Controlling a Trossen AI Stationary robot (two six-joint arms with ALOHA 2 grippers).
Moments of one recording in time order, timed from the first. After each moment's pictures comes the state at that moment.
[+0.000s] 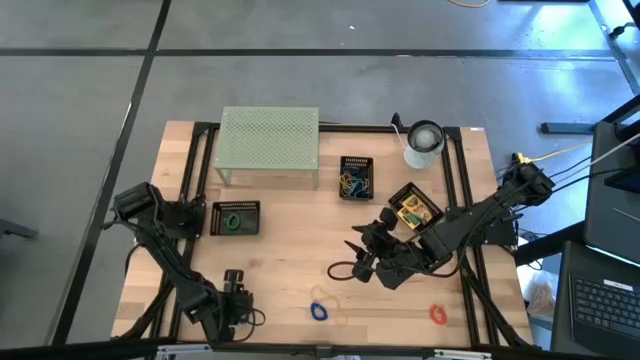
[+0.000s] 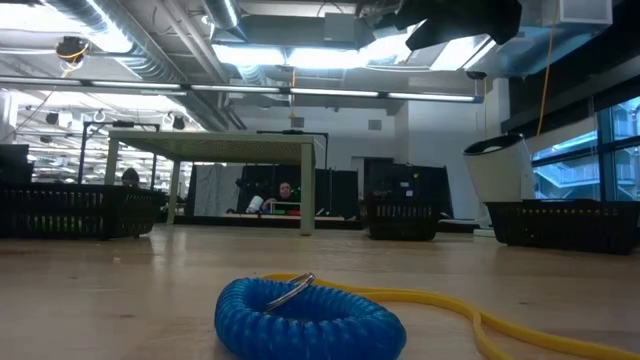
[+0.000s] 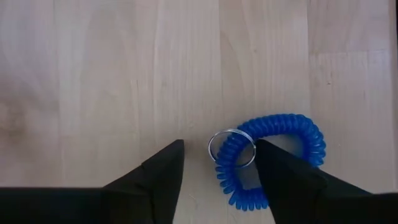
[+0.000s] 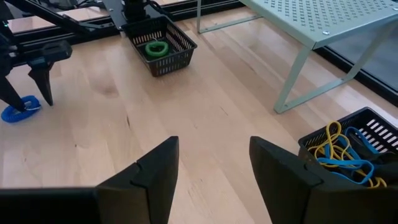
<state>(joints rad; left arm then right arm) -0.99 1.80 0.96 -0.57 -0.32 -0.93 0.58 1.55 1.14 -0.45 0.85 0.72</state>
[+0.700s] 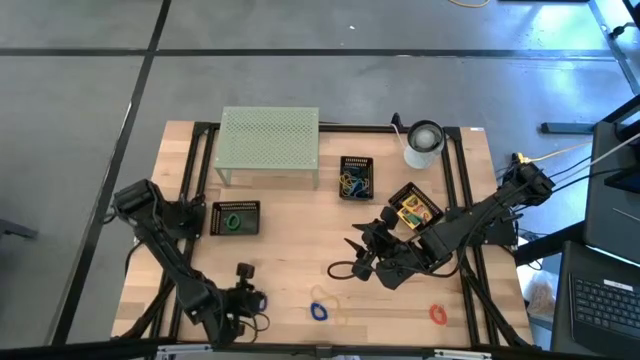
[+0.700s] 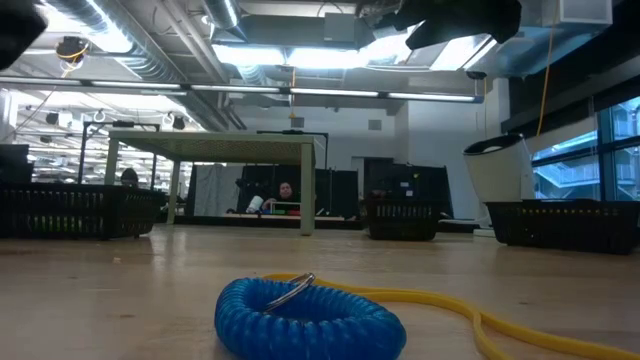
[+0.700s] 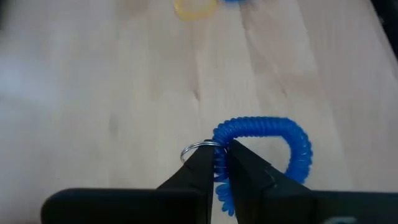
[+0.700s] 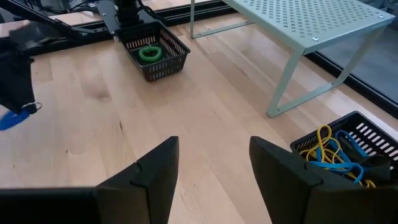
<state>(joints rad) -0.97 1.75 1.03 -0.57 -0.65 -0.69 0.58 1.55 1.14 -0.46 0.88 0.72</state>
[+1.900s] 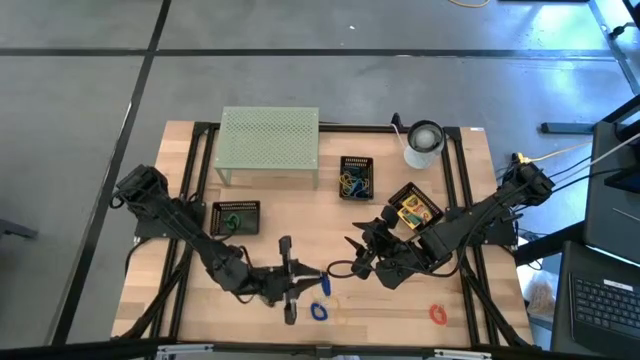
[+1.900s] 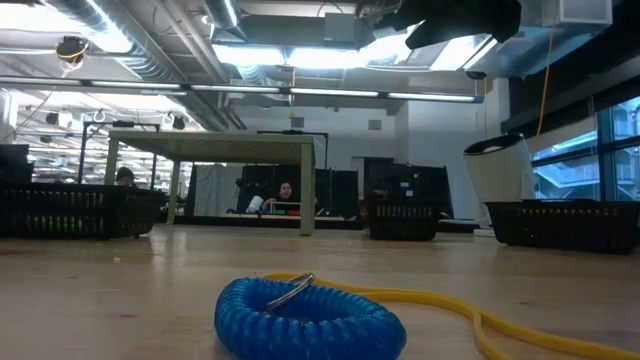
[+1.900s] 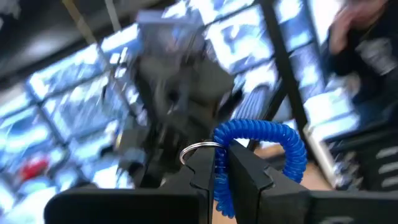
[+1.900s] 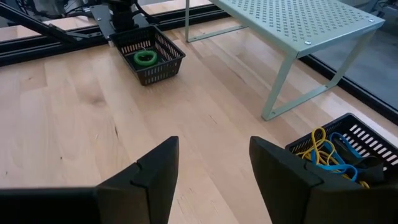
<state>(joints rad) -0.66 1.66 1.05 0.79 -0.75 0.48 0.58 1.55 1.13 -0.46 0.91 0.73</state>
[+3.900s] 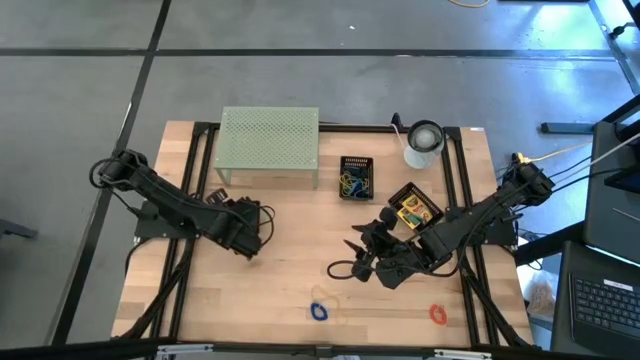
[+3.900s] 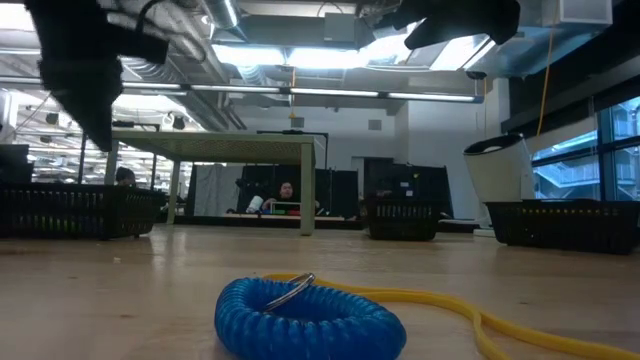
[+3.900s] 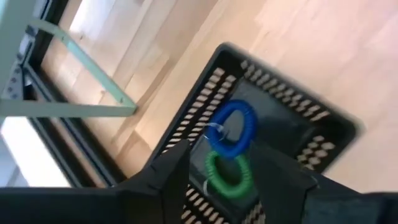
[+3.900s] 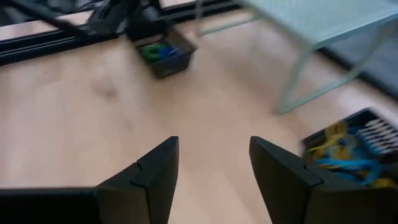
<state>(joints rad) -0.43 1.42 0.96 -1.31 -0.51 -1.12 0.58 1.55 1.13 -0.45 0.86 0.73</state>
